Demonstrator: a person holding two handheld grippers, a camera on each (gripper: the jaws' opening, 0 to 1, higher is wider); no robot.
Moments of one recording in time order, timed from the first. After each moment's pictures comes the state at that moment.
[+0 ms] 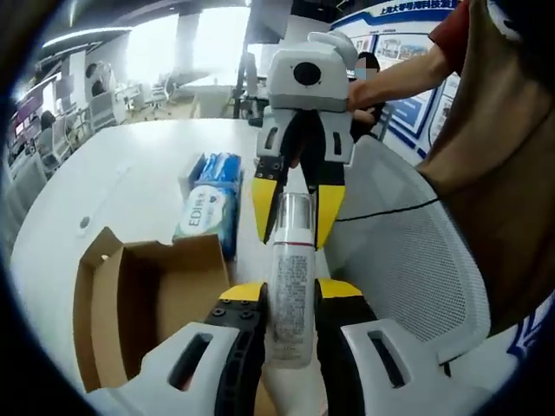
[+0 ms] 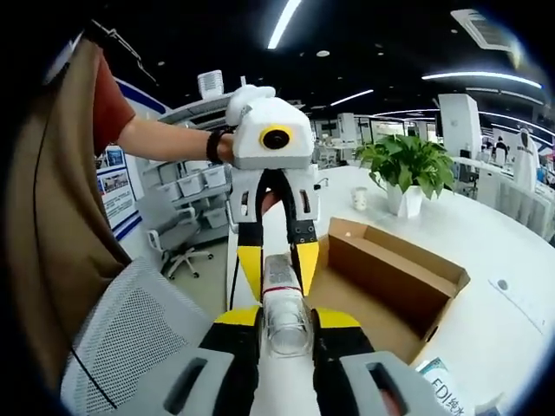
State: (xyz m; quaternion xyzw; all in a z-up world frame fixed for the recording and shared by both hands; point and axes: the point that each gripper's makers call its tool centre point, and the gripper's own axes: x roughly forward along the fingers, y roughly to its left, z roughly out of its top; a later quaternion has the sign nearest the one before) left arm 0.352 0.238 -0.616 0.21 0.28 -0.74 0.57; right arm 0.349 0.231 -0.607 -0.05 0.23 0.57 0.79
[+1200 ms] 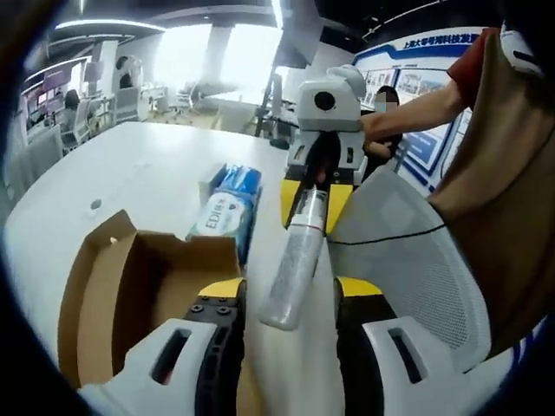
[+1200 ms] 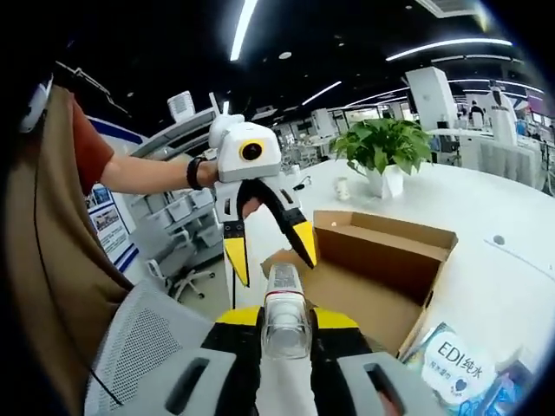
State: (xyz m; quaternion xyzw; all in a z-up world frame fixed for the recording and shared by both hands) left arm 0.372 0.243 -0.613 0.12 0.28 -0.71 0.63; right arm 0.353 0.203 -0.613 0.03 0.27 0.52 0.81
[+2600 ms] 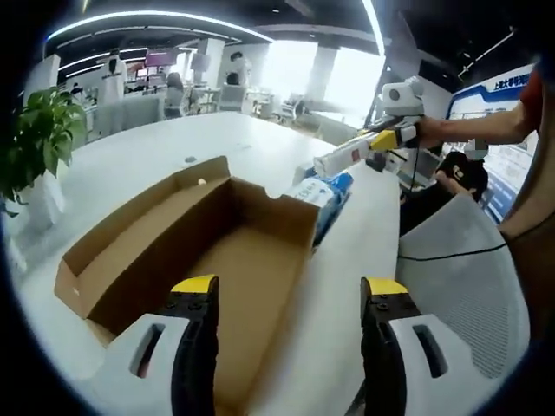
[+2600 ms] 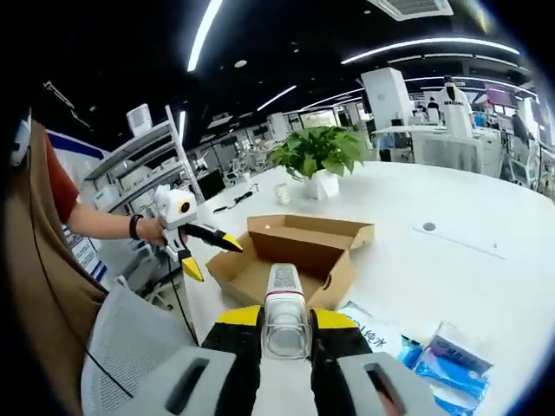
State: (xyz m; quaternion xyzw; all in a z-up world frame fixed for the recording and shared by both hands) left arm 0.402 0.293 -0.659 0.06 0.30 -0.52 0.80; right arm 0.399 0.085 -0.601 0.04 0.29 0.43 0.86
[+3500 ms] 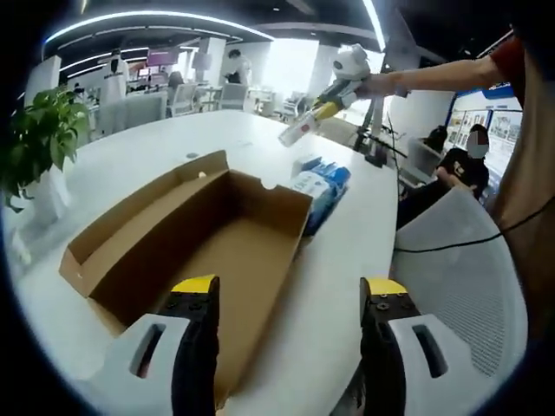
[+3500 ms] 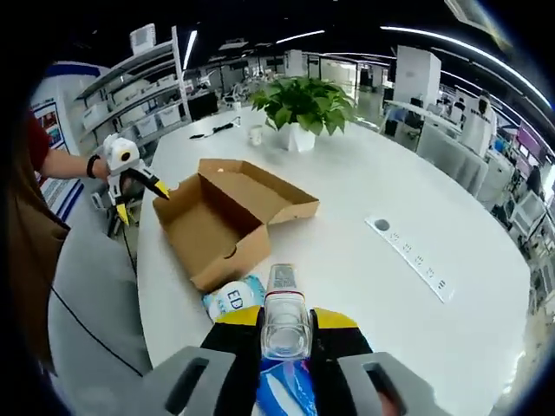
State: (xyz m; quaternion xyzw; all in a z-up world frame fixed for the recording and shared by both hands) left arm 0.384 0.307 -0.660 0.06 0.30 -0.52 0.80; right arm 0.496 0.012 -0.608 -0.18 0.39 0.42 0.80
